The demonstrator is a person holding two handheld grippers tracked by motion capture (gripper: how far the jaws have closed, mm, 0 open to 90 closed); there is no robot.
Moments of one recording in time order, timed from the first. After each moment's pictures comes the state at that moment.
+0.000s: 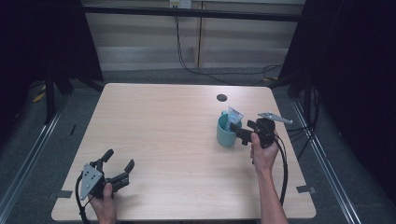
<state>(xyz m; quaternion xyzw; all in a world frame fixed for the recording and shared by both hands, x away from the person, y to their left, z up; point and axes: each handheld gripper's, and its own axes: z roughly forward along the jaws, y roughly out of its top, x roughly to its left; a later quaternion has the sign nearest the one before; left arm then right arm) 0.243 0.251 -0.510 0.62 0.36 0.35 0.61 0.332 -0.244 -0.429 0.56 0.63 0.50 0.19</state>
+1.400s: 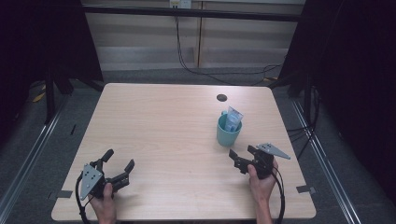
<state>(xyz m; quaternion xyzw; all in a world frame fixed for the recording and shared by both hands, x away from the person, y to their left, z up) 0.243 0.251 -0.510 0.61 0.36 0.35 0.61 0.262 -0.234 -0.486 0.56 0.63 0.49 0.22</state>
